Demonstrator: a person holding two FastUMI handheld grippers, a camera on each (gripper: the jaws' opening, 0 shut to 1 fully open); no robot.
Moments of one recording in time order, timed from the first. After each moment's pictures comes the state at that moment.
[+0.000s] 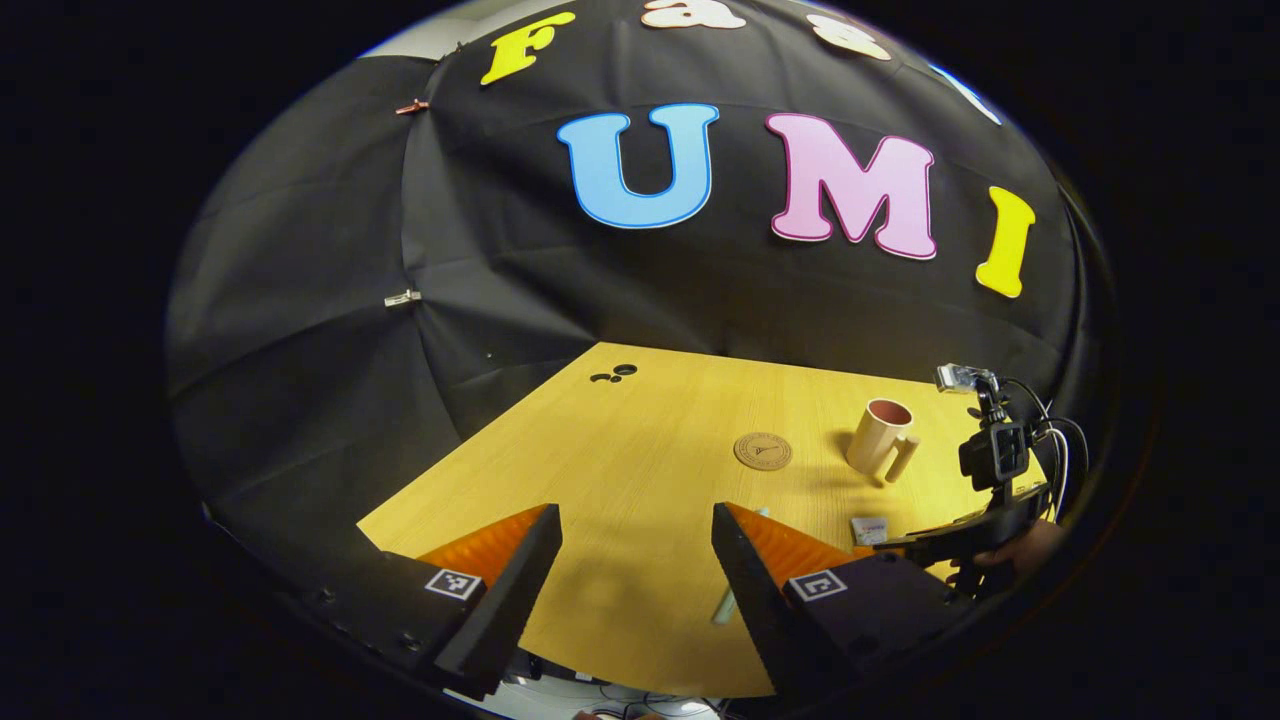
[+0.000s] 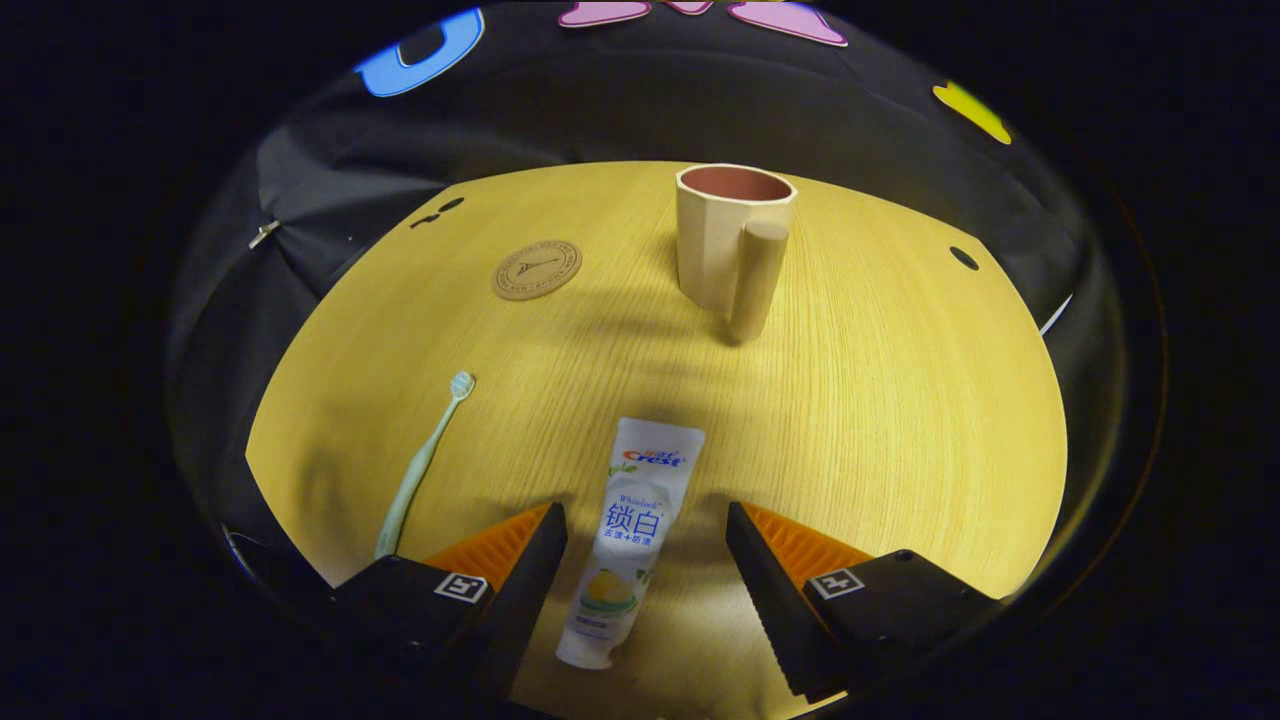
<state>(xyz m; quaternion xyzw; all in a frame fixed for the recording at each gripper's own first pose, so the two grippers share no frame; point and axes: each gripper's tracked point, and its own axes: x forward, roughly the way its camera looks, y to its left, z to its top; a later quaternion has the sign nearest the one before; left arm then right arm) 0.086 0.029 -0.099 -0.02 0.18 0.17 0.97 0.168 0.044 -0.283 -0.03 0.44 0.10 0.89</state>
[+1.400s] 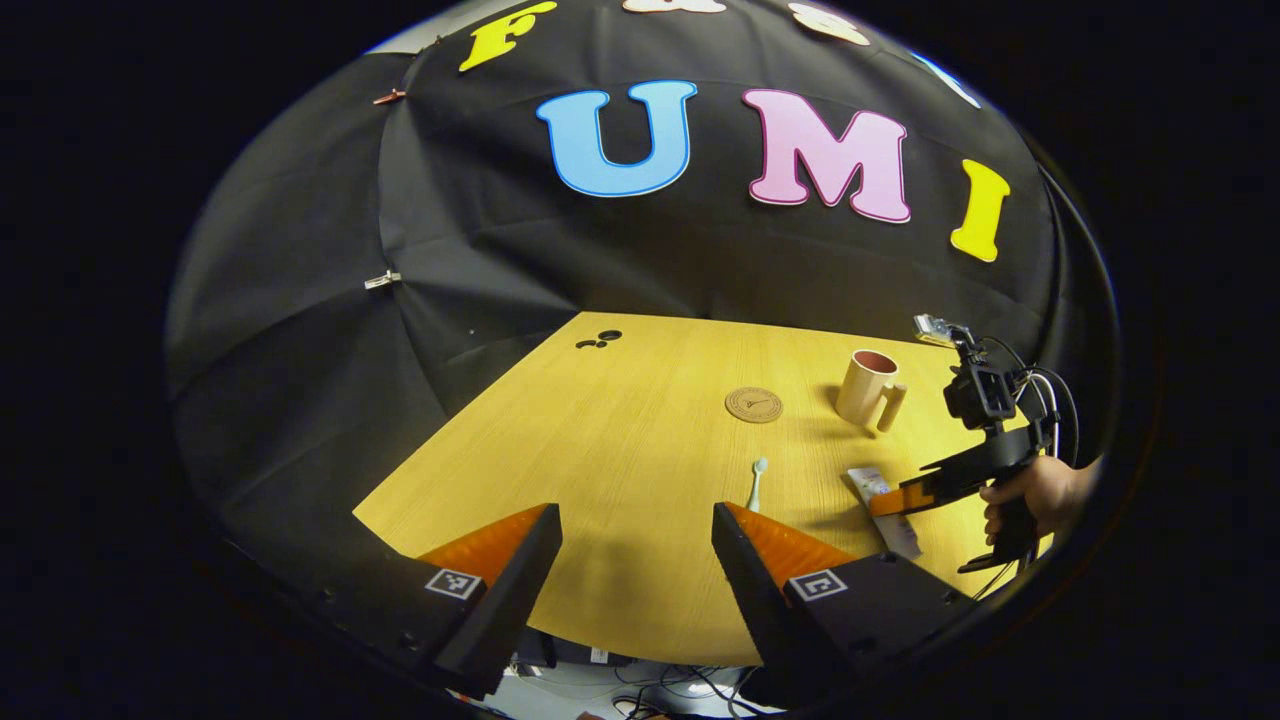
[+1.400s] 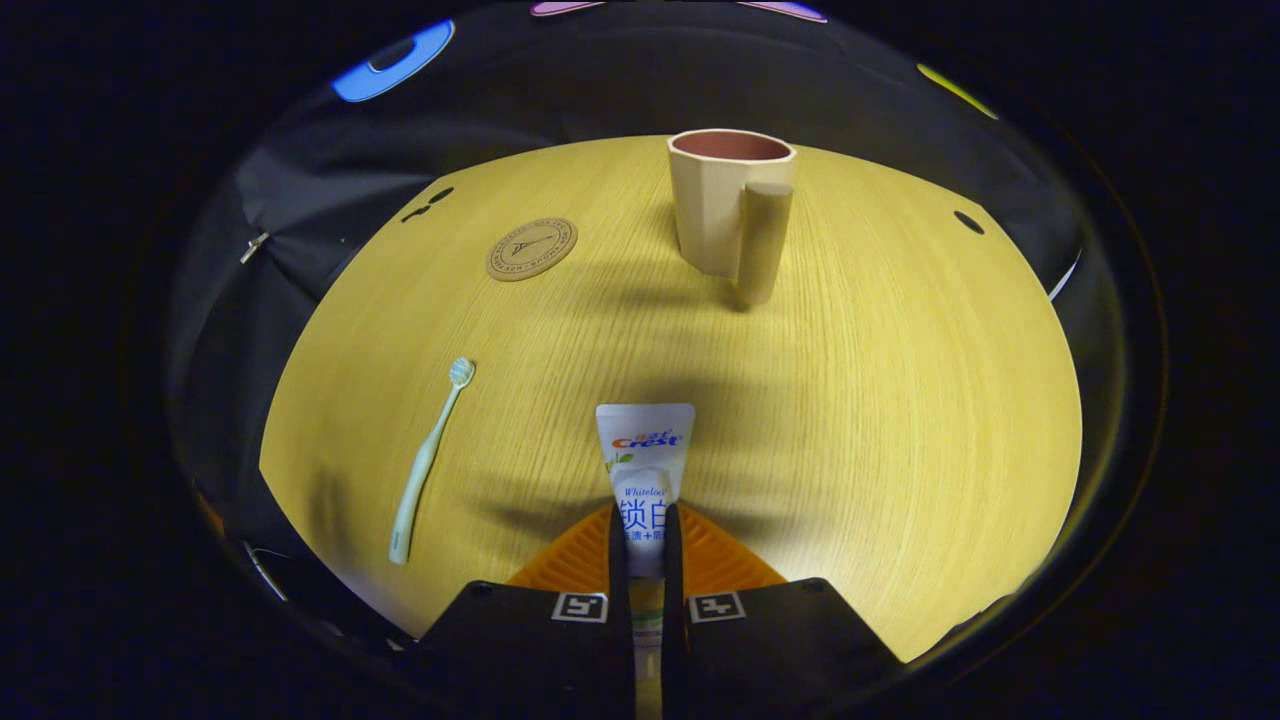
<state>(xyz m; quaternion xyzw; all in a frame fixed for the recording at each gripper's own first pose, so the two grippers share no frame) 0.063 0.032 -0.133 0.00 0.22 0.13 0.97 0.160 0.042 -0.279 -0.01 0.46 0.10 0.88</state>
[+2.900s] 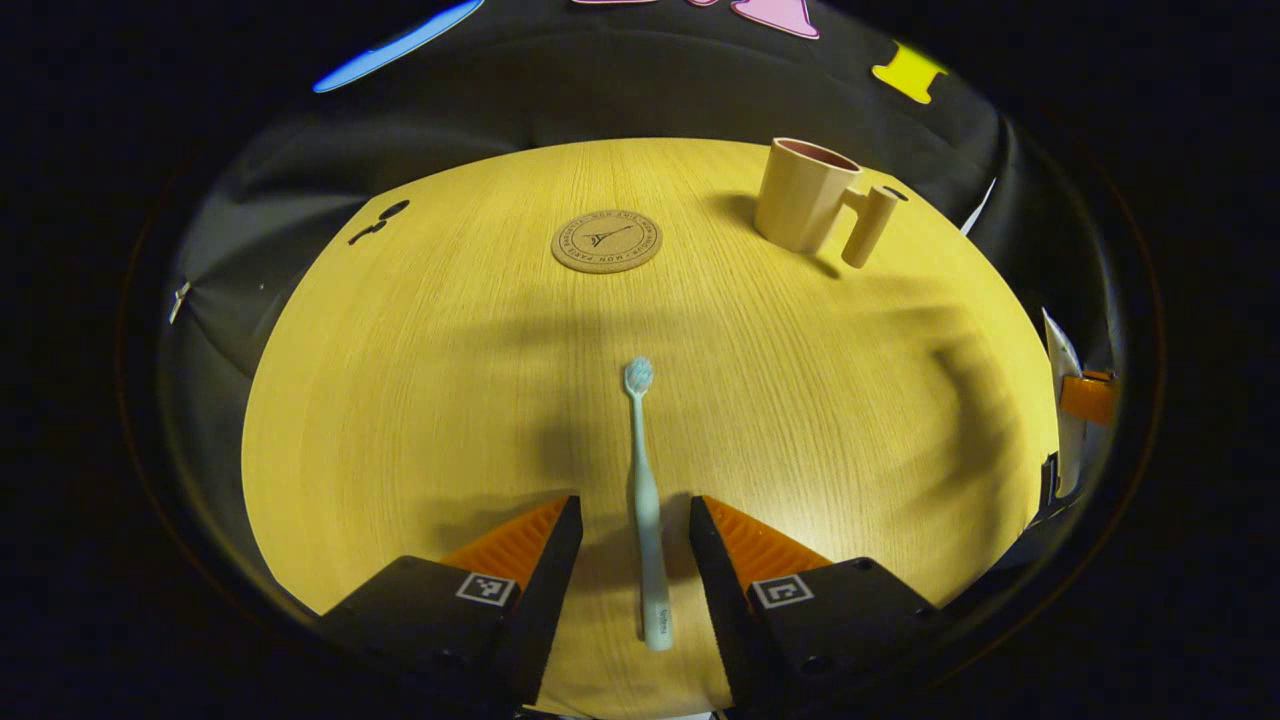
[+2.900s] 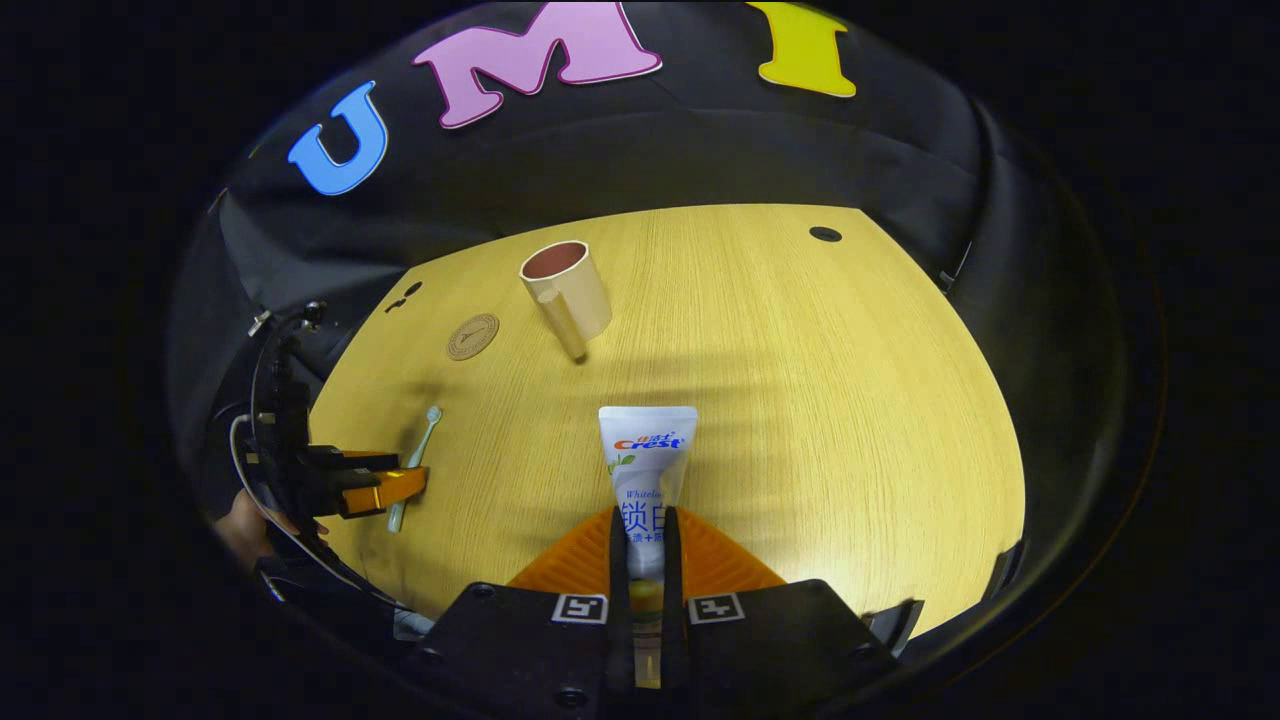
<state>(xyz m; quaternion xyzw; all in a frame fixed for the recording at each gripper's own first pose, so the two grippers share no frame) 0.191 -0.044 -0.290 0.06 0.48 -0.05 0.88 0.108 -0.087 -0.193 0.06 0.38 0.06 0.92</state>
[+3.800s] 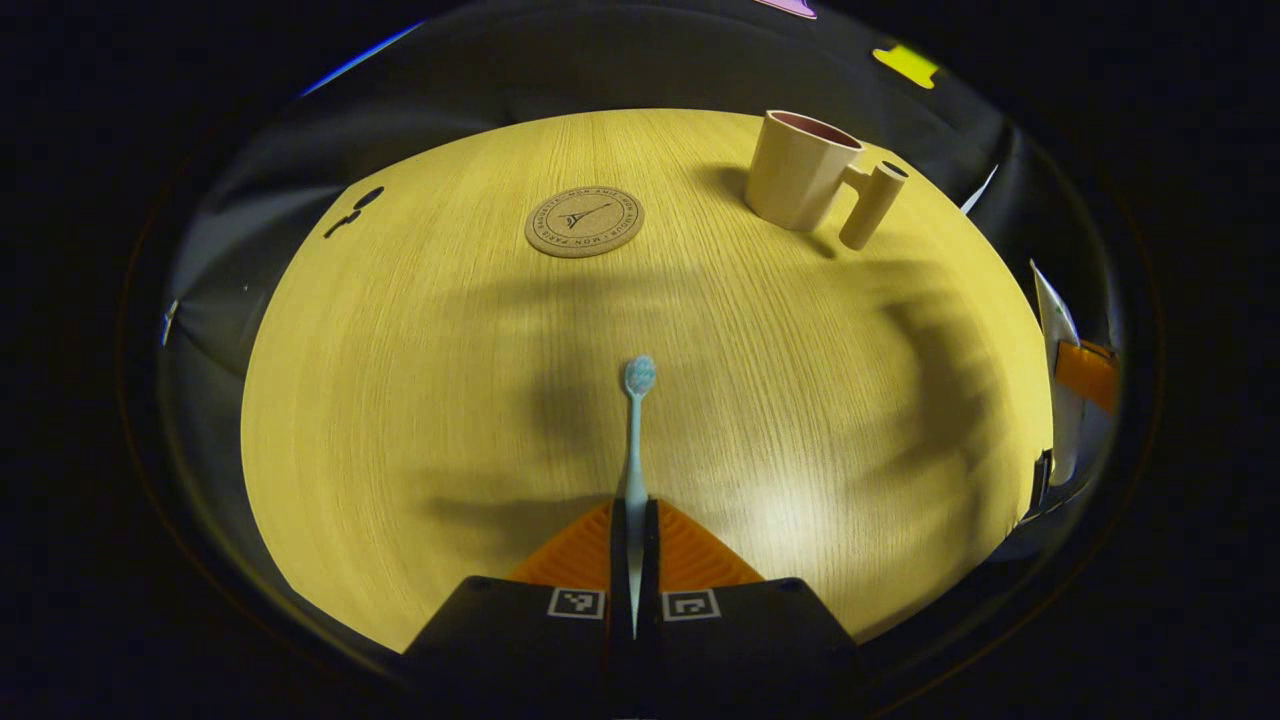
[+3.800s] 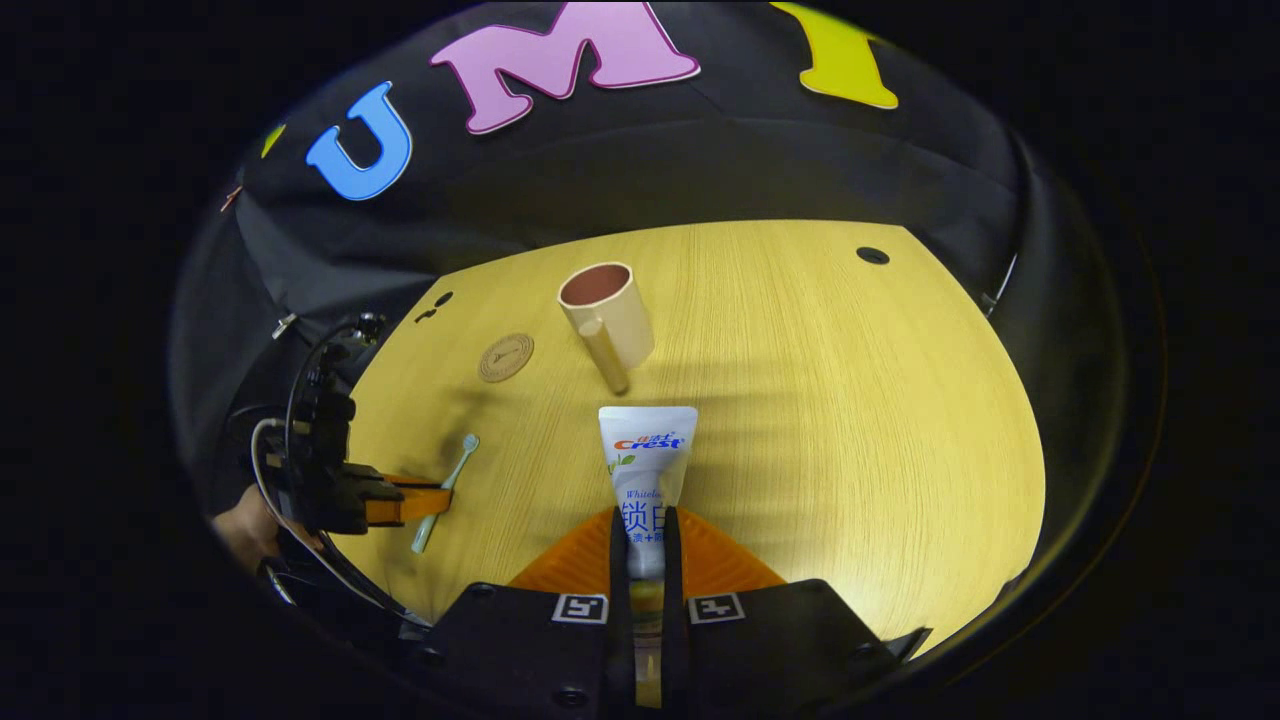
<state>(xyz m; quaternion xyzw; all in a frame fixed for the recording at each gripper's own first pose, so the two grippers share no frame) 0.190 -0.055 -0.291 0.07 0.52 -0.06 0.85 0.141 -0.074 -0.160 0.06 0.35 0.10 0.93</state>
